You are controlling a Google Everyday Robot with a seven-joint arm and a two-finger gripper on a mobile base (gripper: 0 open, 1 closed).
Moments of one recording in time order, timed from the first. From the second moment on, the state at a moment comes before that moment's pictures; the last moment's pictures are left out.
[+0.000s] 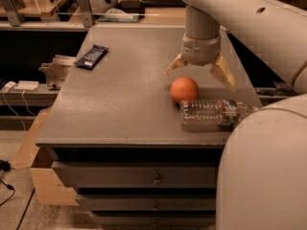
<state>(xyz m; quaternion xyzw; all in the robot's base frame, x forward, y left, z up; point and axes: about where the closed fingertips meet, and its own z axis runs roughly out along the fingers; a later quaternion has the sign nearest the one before) 0.600 -0.141 0.851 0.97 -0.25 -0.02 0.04</state>
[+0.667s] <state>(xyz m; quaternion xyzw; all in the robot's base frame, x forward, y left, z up) 0.602 -0.164 0.905 0.96 -0.29 0.03 0.01</state>
